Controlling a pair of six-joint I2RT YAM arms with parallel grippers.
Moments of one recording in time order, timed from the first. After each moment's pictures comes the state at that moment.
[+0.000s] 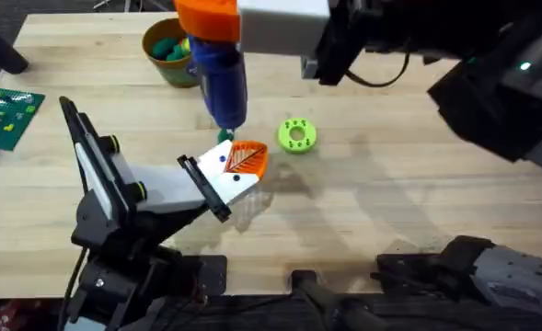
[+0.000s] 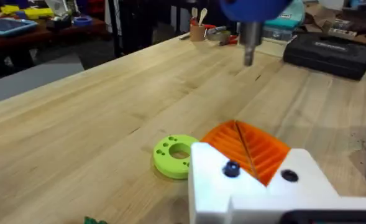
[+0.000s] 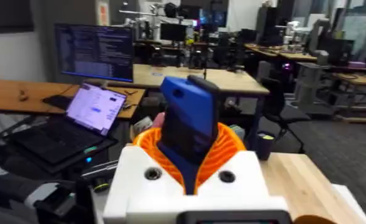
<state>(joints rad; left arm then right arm) -0.27 0.00 0.01 -0.06 0.66 0.00 0.68 1.25 0.98 0.58 -0.86 0.15</state>
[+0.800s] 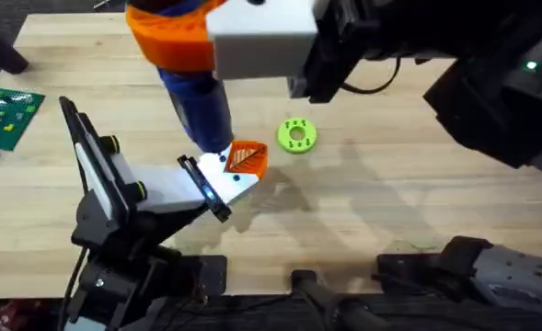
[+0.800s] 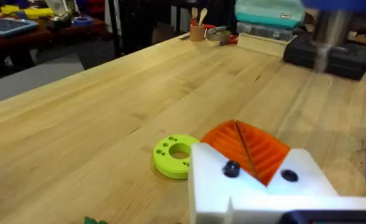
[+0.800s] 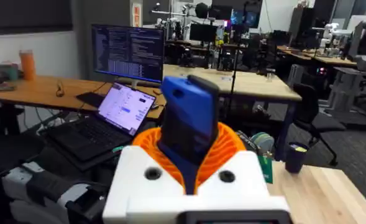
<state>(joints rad) -0.27 0.00 0.01 -0.06 0.66 0.00 0.76 1.26 1.03 0.54 -0.90 0.15</state>
